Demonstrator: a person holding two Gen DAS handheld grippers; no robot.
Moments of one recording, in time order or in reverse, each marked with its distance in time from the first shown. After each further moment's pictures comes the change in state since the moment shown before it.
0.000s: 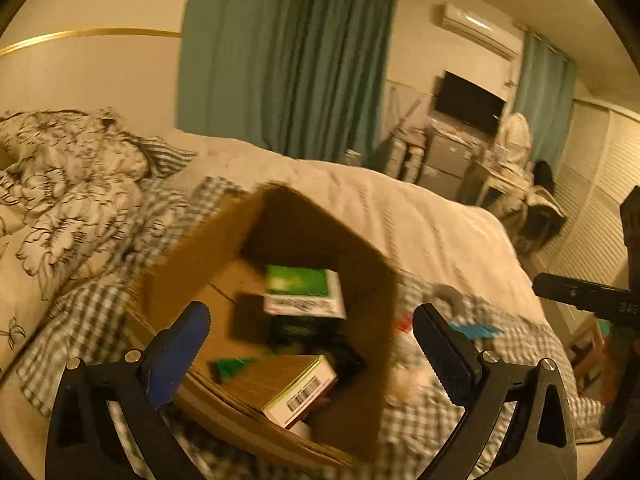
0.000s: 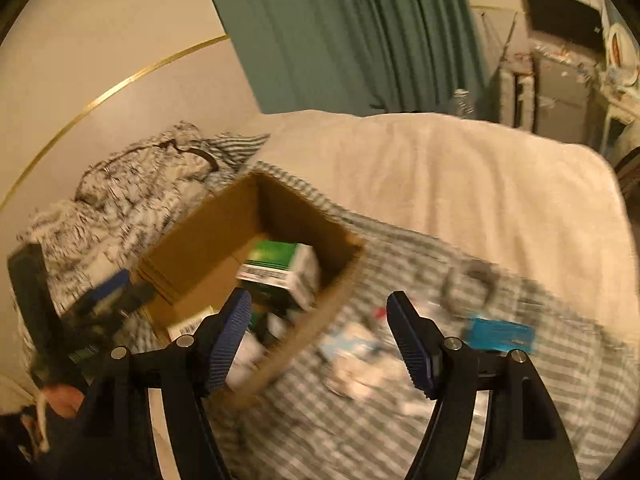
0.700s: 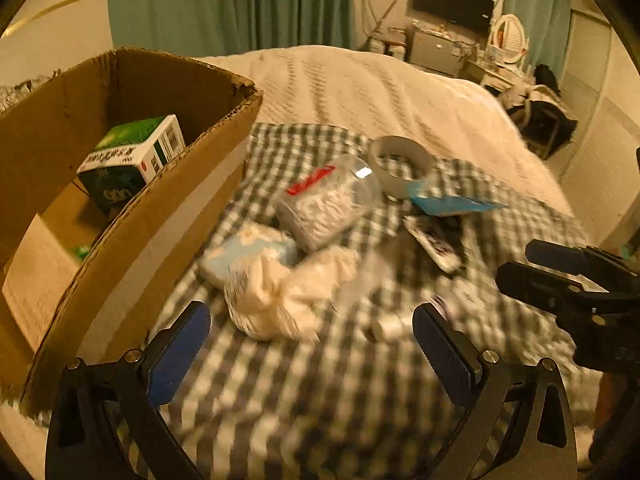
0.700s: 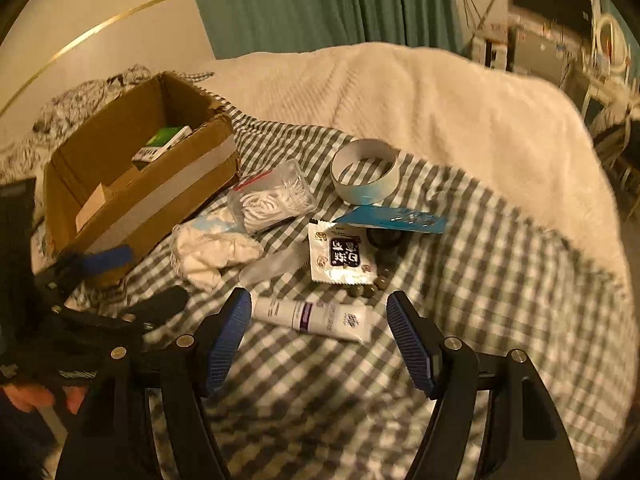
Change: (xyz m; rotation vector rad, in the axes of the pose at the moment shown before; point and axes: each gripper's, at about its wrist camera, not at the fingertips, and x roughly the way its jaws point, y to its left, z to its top) left arm 0.148 -0.152 -0.120 0.122 0.278 0.092; right arm 0.066 -0.138 -0.111 0.006 0.112 -0.037
